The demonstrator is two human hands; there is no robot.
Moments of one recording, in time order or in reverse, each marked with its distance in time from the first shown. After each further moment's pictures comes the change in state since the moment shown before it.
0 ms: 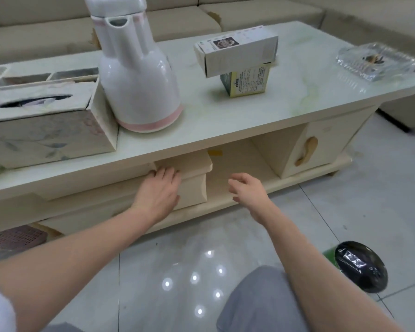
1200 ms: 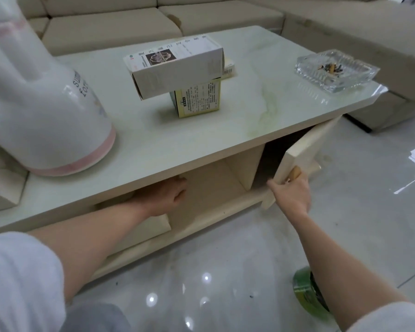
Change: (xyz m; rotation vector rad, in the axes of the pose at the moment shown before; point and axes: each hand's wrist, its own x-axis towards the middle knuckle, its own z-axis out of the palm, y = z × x) left_hand 0.148 0.054 0.002 -0.518 -0.057 0.285; right_hand 0.104 0.050 -0.183 -0.443 0.773 0.070
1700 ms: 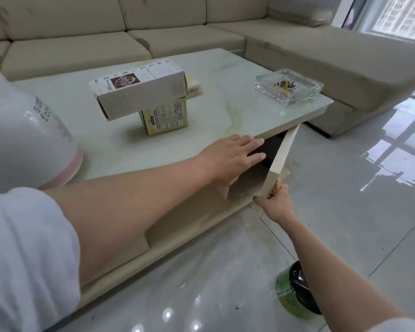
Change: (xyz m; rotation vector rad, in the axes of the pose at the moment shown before) left_hand 0.132 0.150 -0.087 0.541 0.228 0.618; right_hand 0.006 0.028 -0.035 0.086 -0.210 0.021
